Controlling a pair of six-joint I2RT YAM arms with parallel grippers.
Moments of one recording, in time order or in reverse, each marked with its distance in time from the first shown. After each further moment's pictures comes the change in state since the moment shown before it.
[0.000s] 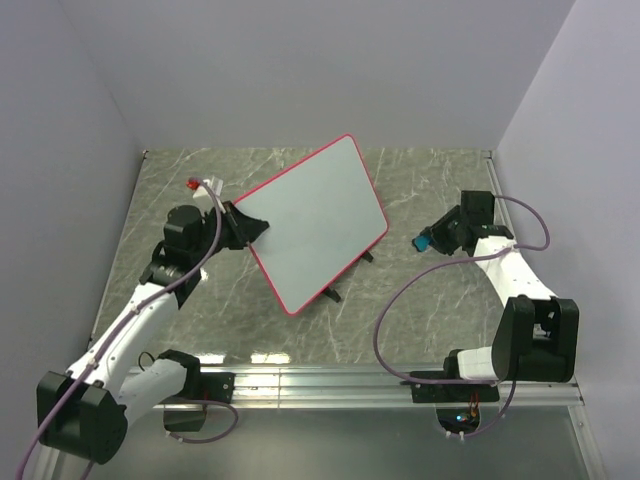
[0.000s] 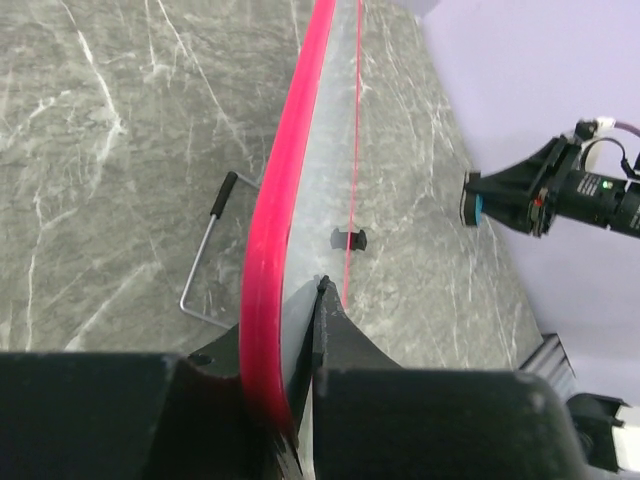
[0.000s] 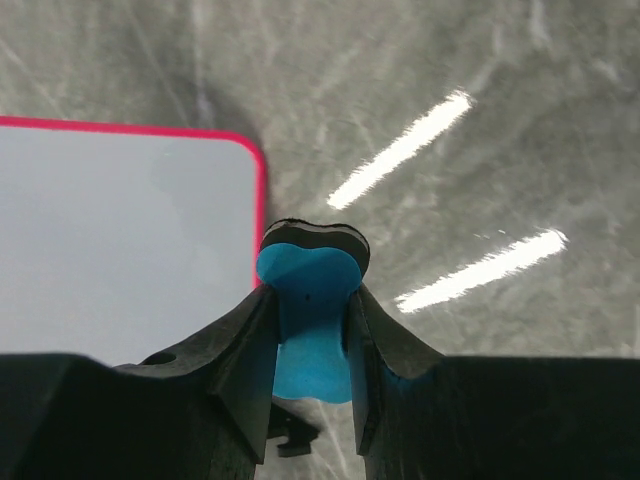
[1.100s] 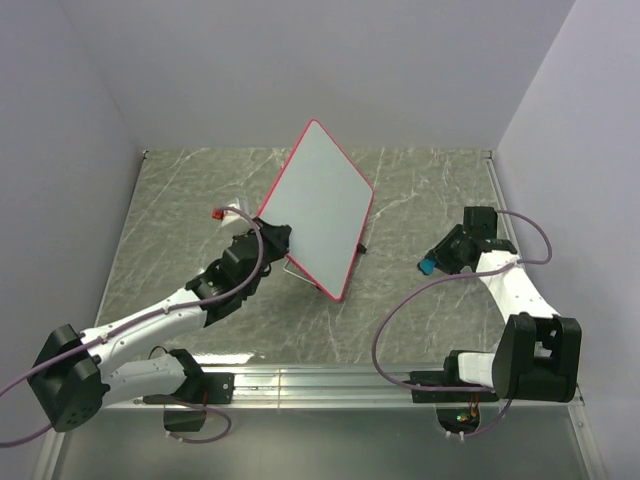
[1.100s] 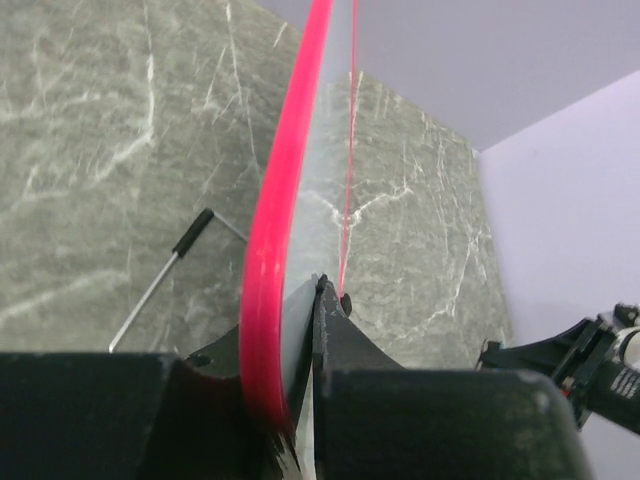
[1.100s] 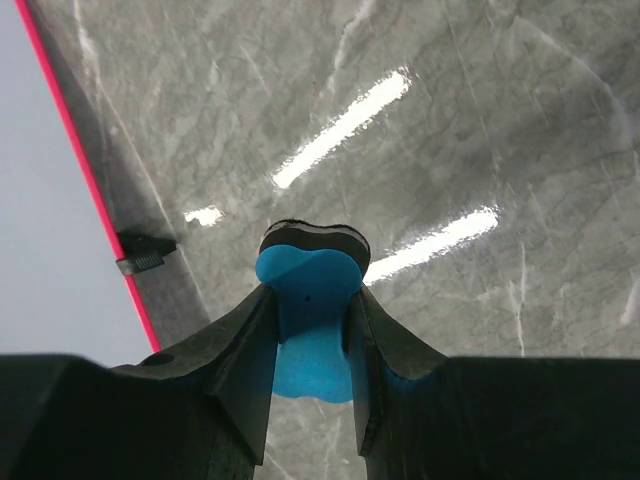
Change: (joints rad) left arm -0.509 0.090 -0.079 0.212 -0.870 -0.261; right arm -0.029 -0.096 -0.101 -0.119 0.023 -0.132
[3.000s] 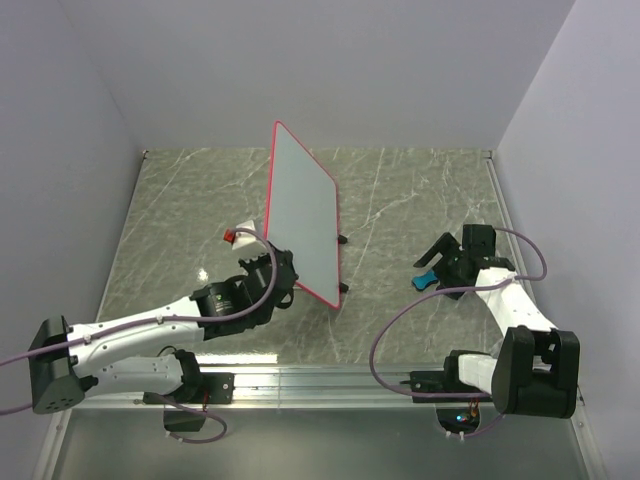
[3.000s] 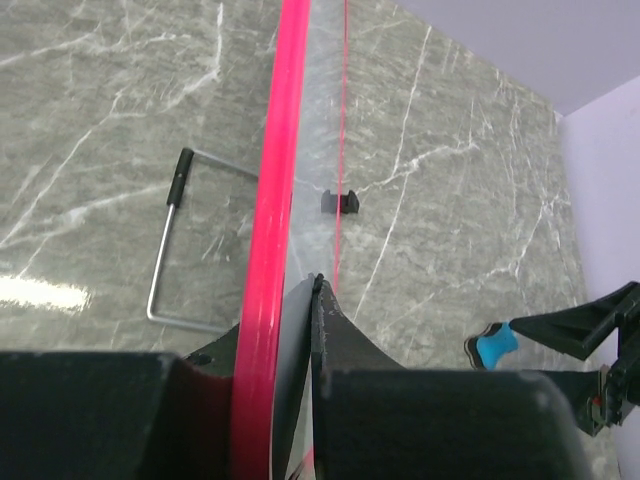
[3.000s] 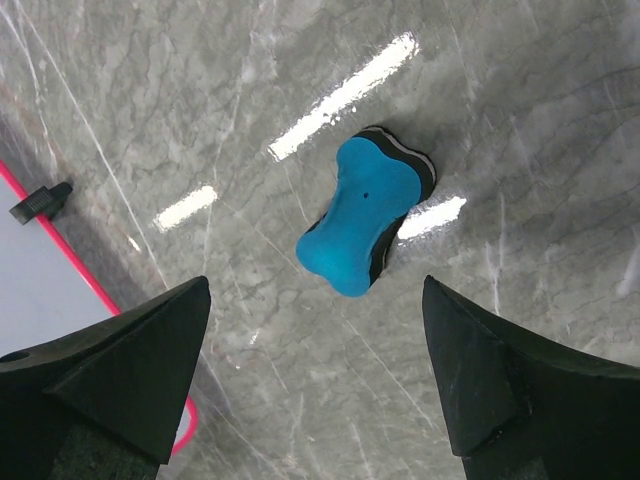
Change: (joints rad) left arm -0.338 -0.008 0.133 -0.463 -0.396 -0.184; right arm -0.014 -0.076 -0.161 0.045 -0.071 -0.024
